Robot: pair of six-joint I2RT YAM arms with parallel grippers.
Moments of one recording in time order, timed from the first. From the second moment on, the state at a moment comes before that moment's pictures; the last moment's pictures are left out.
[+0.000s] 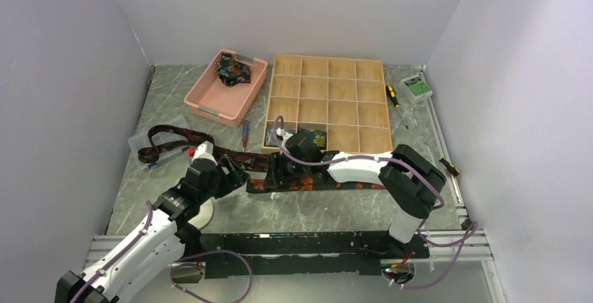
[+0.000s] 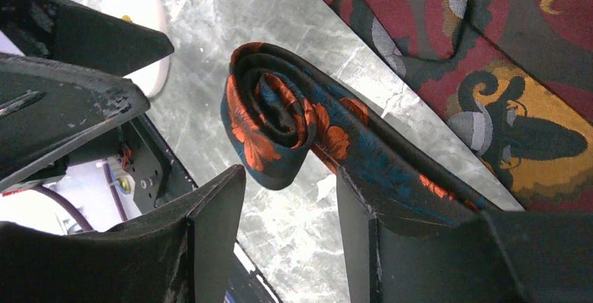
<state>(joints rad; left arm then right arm) -0.52 0.61 0.33 -0.36 -0.06 -0.94 0.93 1.69 0.87 0.12 -0.30 0.68</state>
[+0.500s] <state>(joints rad) -0.48 0.66 0.29 -0.32 -0.01 -0.92 0.93 1.80 0.94 0.10 -0.32 0.67</state>
